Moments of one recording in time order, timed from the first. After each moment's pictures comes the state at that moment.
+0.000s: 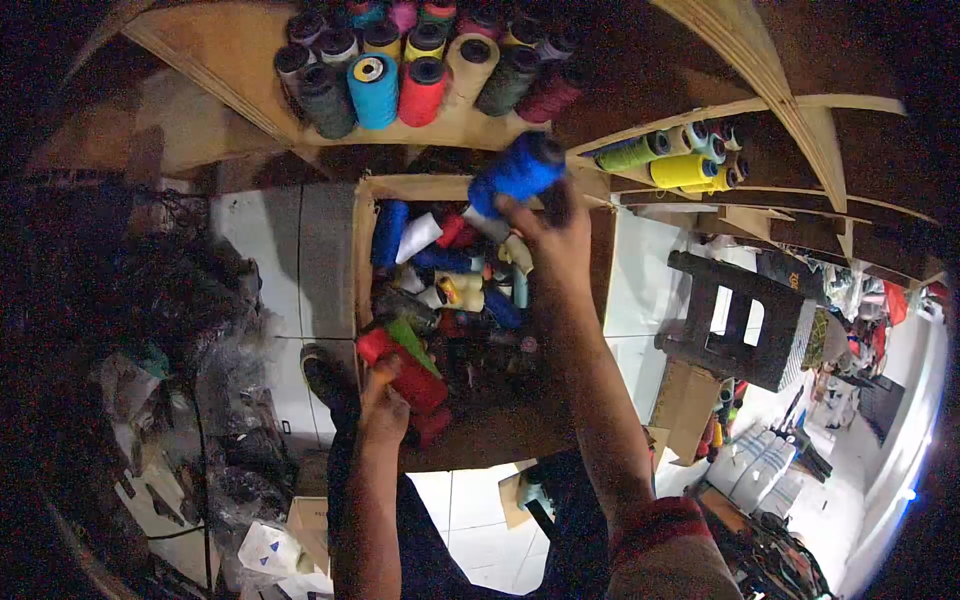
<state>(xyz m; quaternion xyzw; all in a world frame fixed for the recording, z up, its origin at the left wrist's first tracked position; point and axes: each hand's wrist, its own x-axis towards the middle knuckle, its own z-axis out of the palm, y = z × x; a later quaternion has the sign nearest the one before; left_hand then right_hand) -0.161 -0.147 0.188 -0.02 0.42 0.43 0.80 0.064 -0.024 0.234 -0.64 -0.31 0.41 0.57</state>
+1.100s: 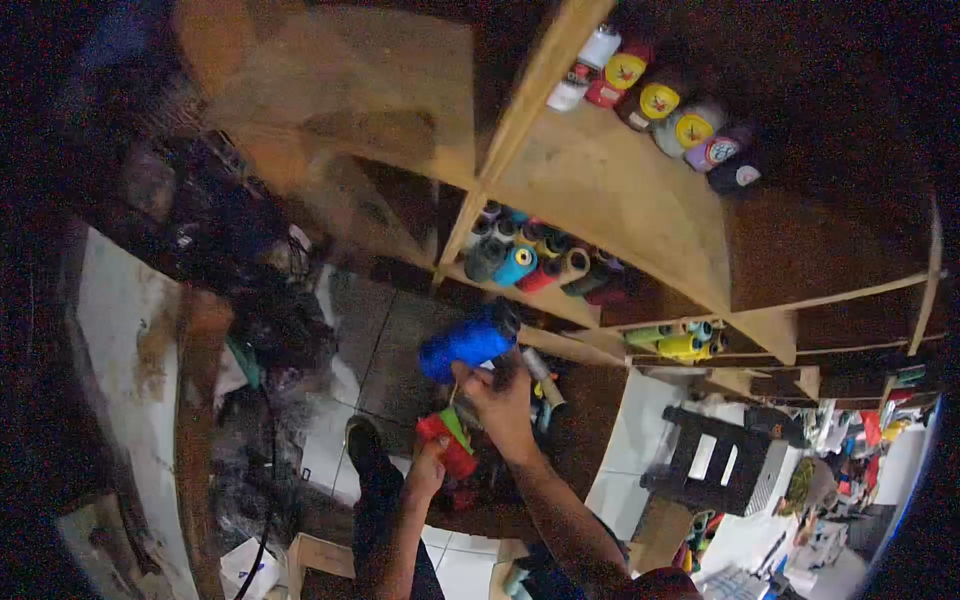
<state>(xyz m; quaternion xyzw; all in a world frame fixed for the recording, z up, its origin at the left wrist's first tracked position) -0.204 -0.153 0.171 0.01 0.36 0.53 0.77 -0.111 -0.017 0.345 -0.57 -0.41 0.52 0.49</state>
